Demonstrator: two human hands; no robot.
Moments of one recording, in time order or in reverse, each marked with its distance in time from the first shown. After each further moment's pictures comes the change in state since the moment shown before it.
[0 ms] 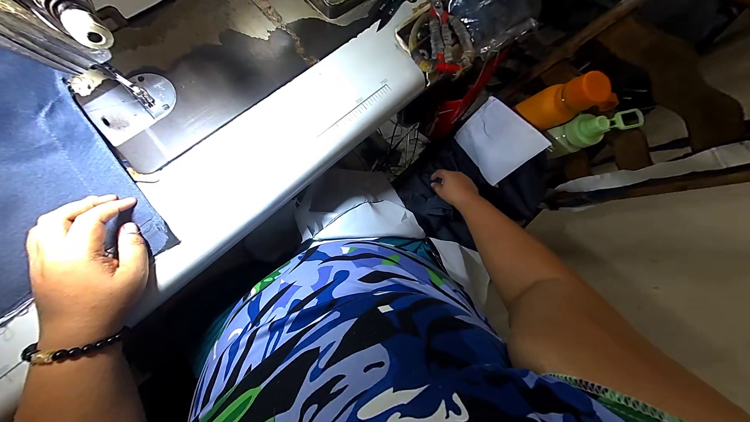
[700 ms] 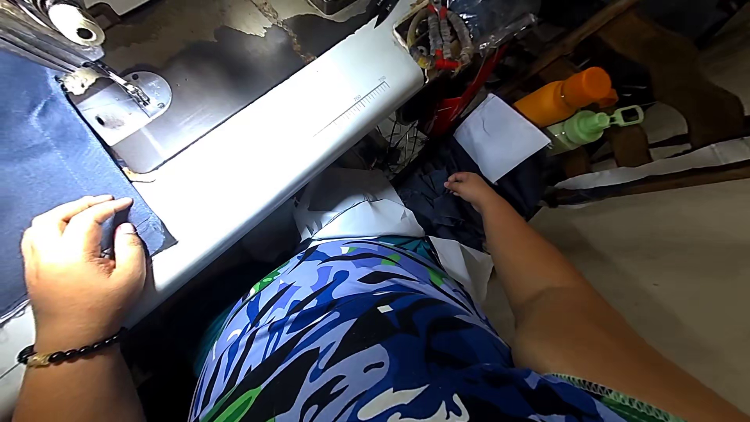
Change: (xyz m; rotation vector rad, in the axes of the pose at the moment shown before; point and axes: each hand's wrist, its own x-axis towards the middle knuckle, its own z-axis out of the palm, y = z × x) left_hand 0.000 0.000 -0.001 -0.004 0.001 0.018; right_hand -0.005 0.039 0.000 0.661 -0.036 0.158
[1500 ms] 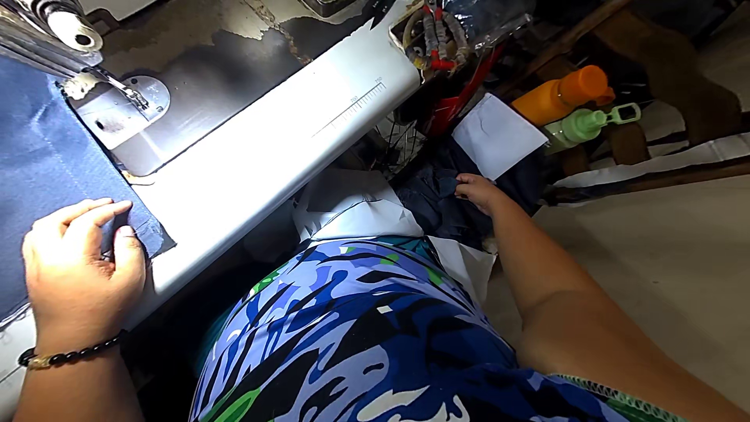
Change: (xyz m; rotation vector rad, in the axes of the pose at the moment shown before) left_hand -0.001 0.001 0.000 -0.005 -0.001 -0.011; right_hand -0.018 0.005 -0.014 0.112 -0.054 -0.070
